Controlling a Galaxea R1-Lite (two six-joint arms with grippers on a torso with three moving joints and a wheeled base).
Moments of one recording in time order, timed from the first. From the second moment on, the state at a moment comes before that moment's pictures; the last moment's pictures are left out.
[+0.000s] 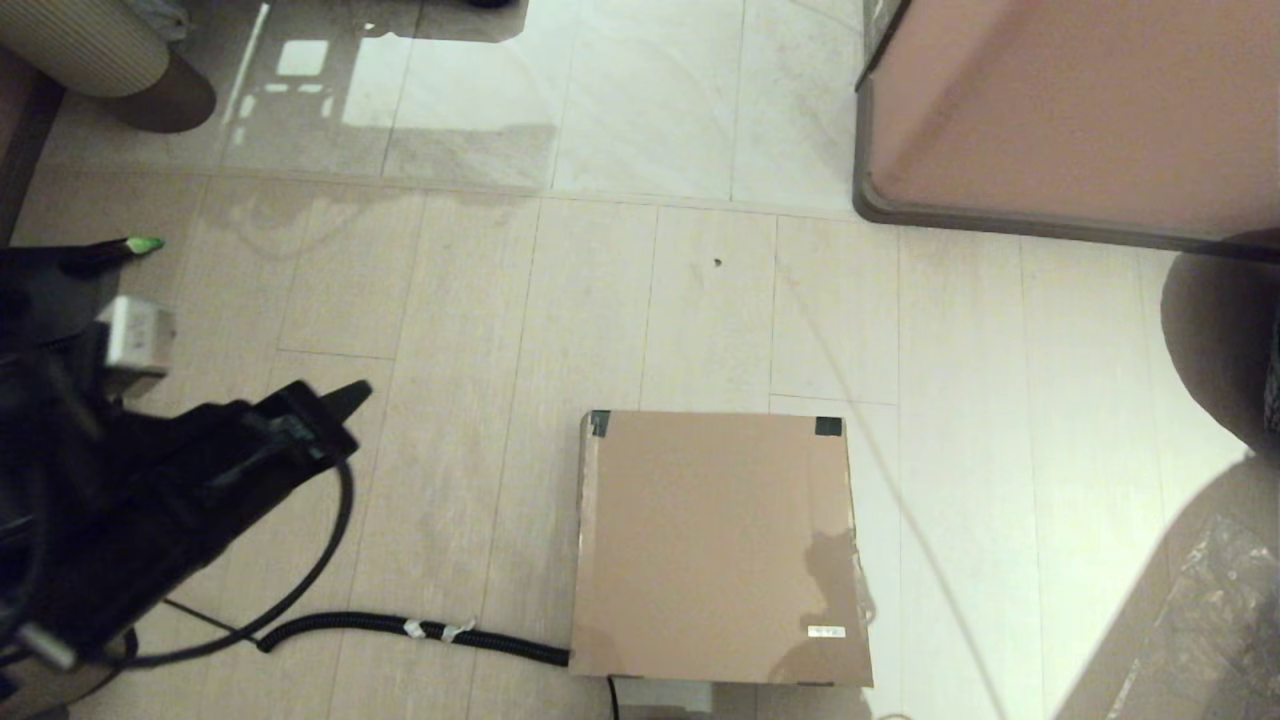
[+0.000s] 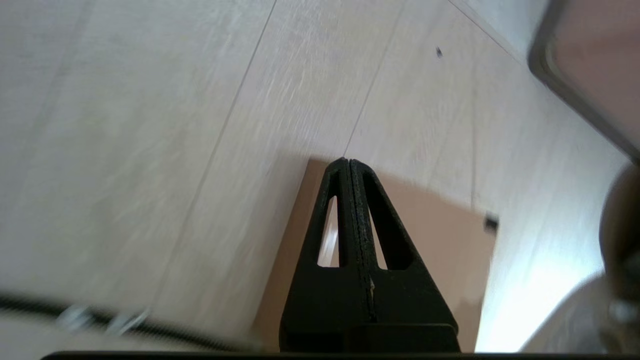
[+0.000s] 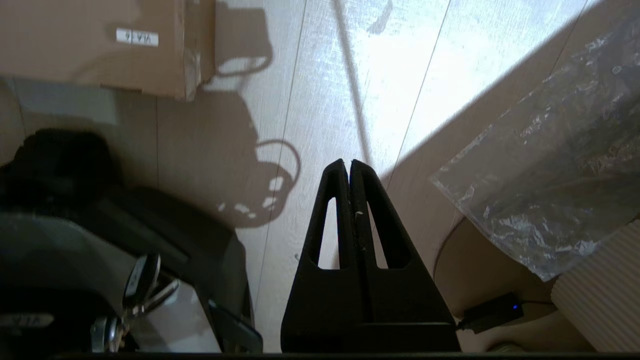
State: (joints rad) left arm -0.31 1.35 -0.44 -0.90 0.14 -0.42; right arm 0.10 0.61 -0.04 -0.08 -0.15 -0.05
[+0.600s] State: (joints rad) left arm -0.25 0.49 -0.08 -0.04 0.06 -0.08; right arm 0.12 0.36 -0.03 0.07 -0.02 0.04
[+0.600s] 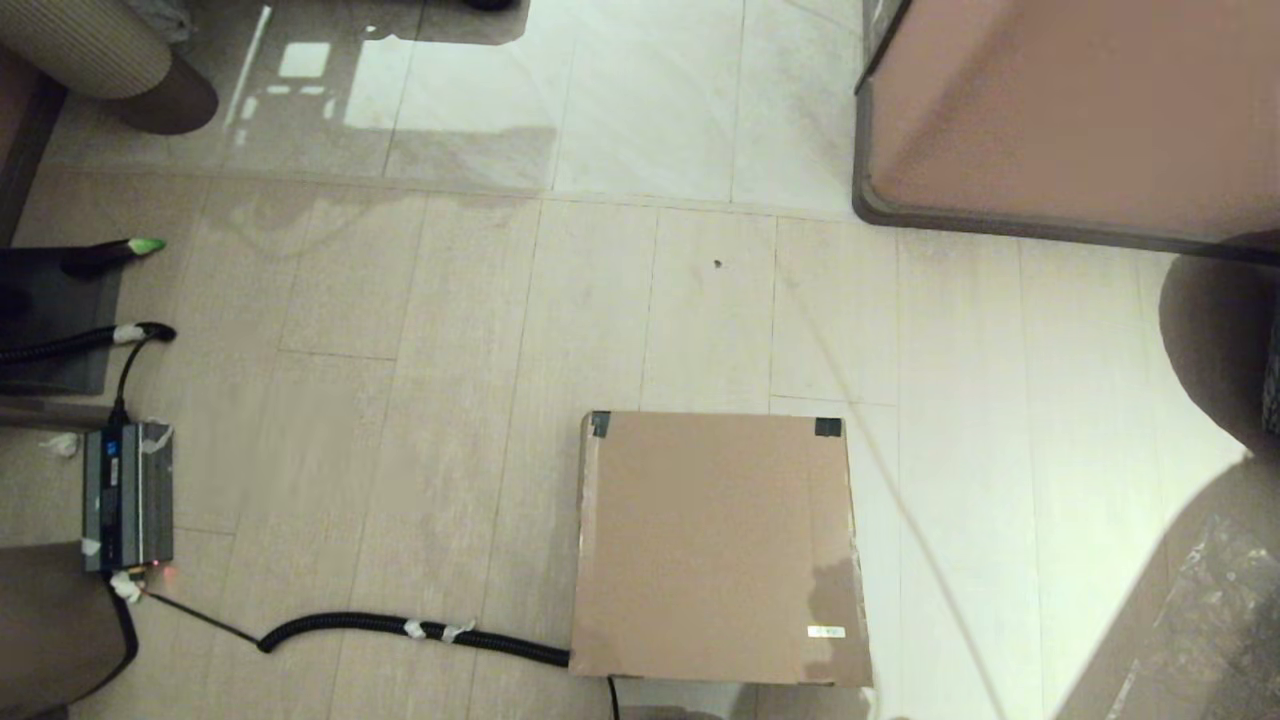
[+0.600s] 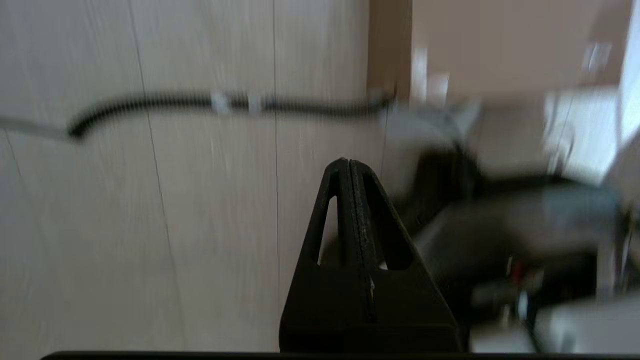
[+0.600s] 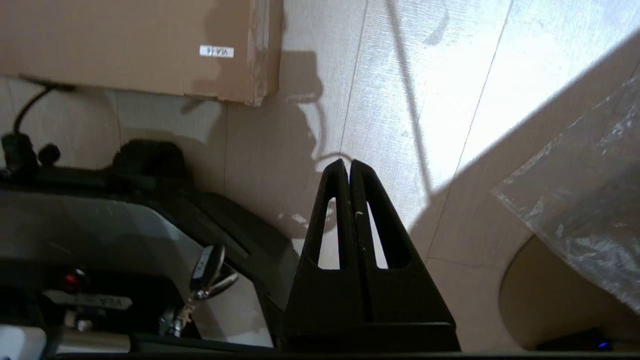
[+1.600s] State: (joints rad) left arm 0.00 0.01 -0.07 0.15 -0.01 0.12; right arm 0.00 0.01 0.00 0.00 -0.02 0.03
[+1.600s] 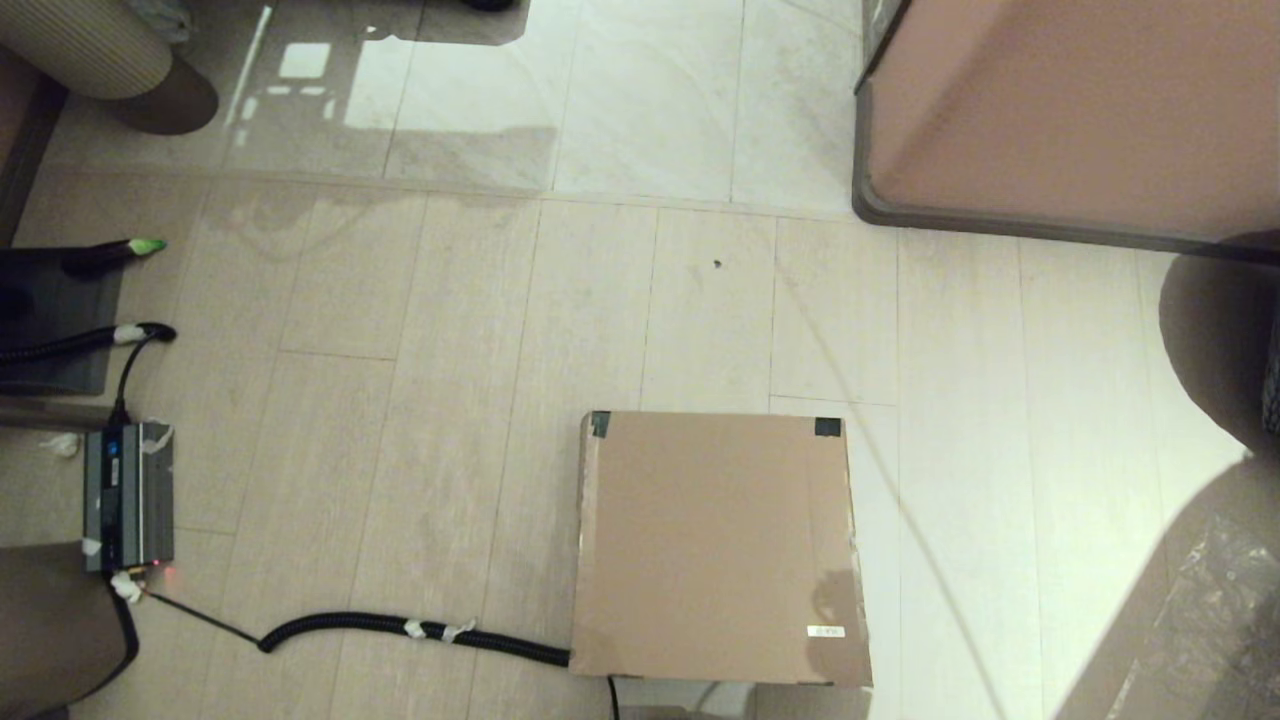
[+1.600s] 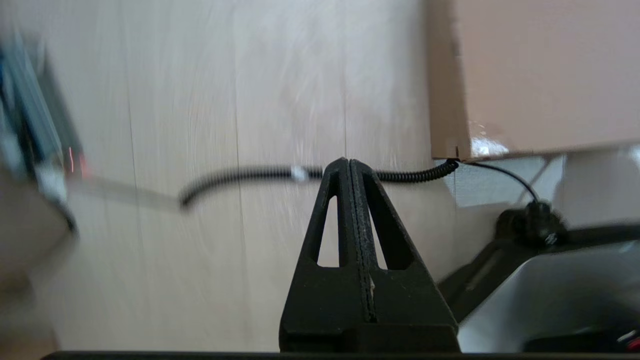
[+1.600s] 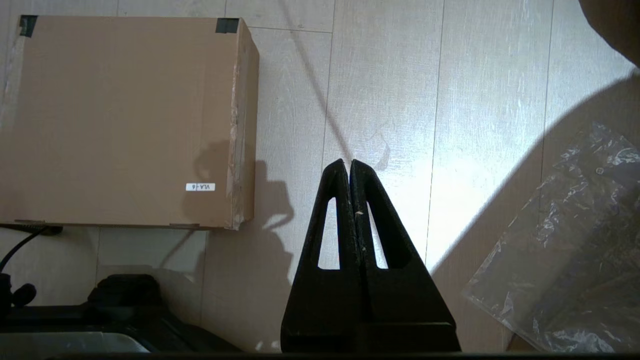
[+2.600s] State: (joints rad) left arm 0.00 0.00 -0.01 0.03 -0.02 0.08; right arm 0.00 0.00 0.00 0.00 -0.02 0.05
